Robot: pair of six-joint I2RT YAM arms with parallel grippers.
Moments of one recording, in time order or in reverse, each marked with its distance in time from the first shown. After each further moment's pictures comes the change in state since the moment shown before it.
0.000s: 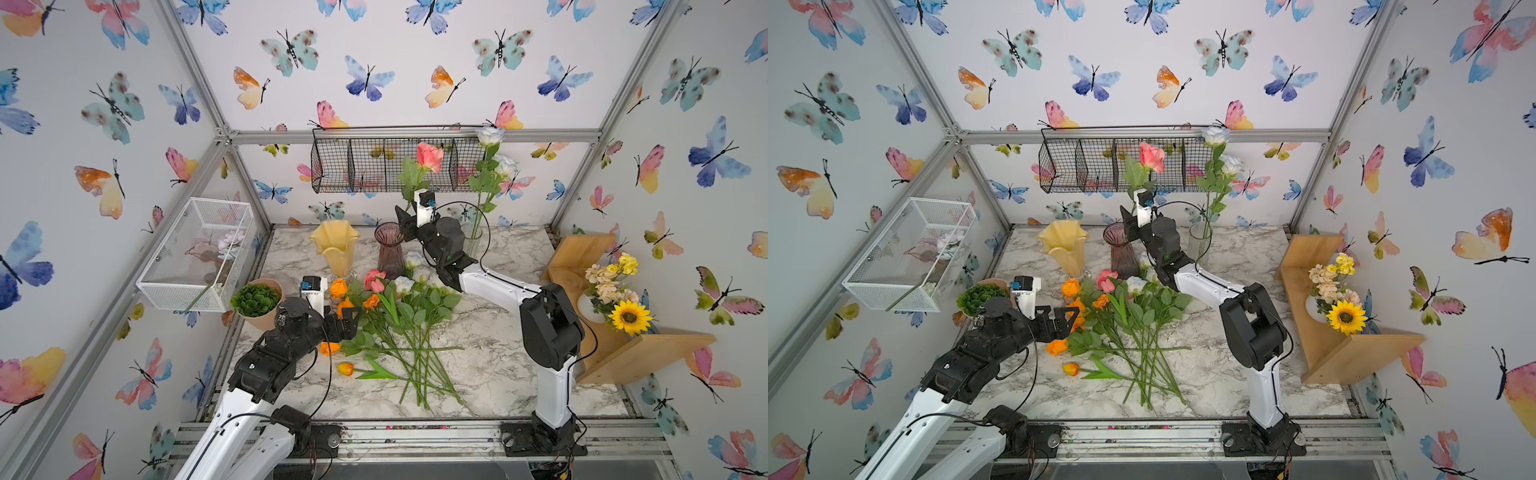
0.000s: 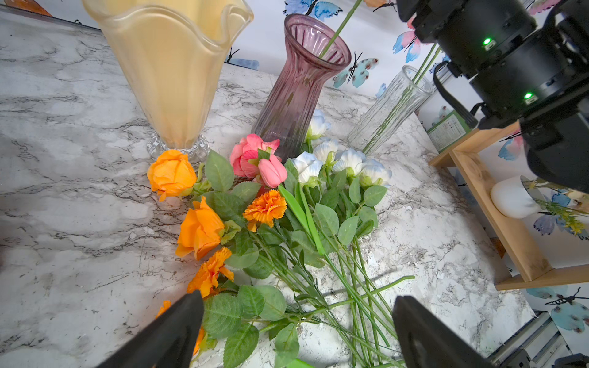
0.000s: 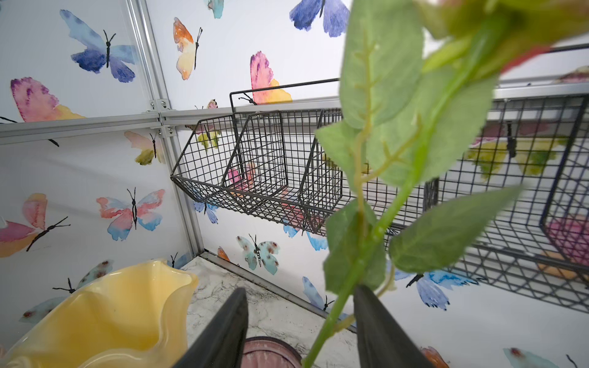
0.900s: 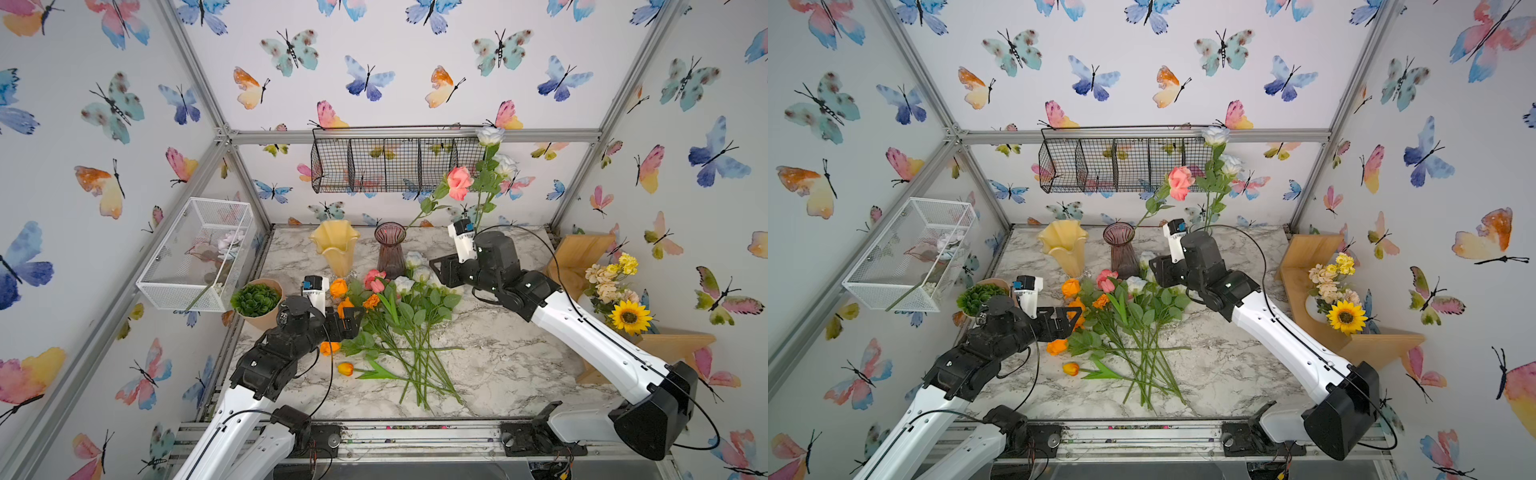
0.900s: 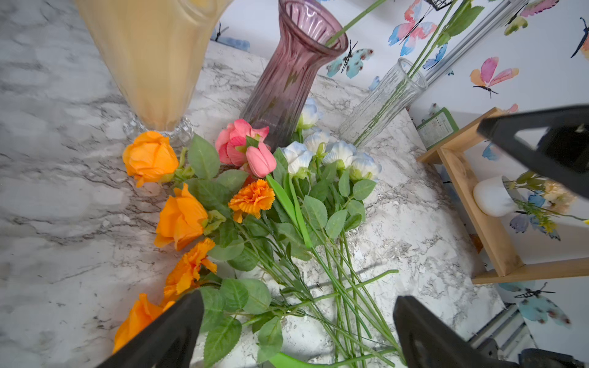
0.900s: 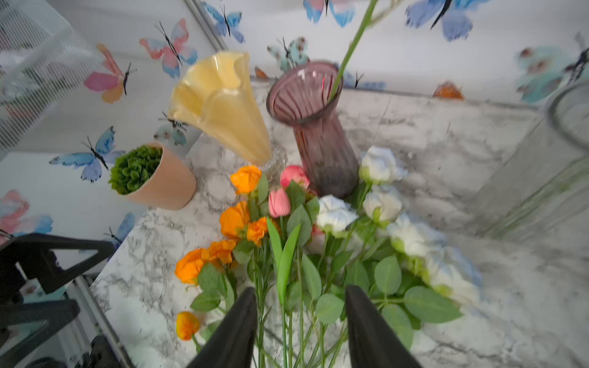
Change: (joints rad) left arm -0.014 0.054 0.000 0.011 0.061 -0.090; right arm 0.061 -0.605 -0.319 -1.035 -0.170 0.320
